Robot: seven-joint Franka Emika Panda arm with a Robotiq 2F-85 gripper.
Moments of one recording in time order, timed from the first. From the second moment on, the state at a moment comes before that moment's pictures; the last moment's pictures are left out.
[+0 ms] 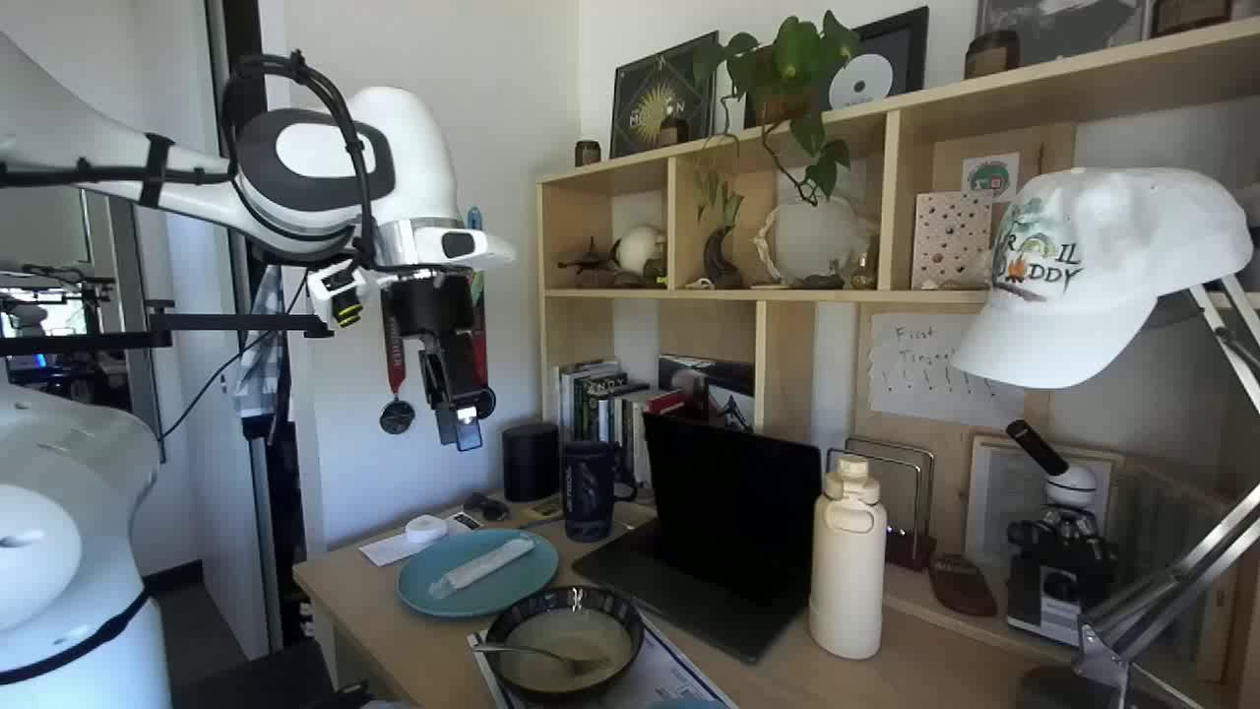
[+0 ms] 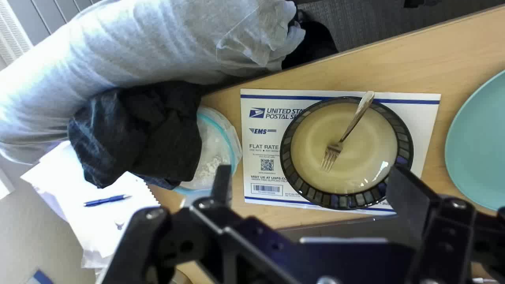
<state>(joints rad) -0.14 -0.95 0.02 -2.73 -0.20 1.88 0.09</state>
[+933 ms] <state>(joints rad) -0.13 -0.92 0.00 -2.73 -0.20 1.95 0.08</state>
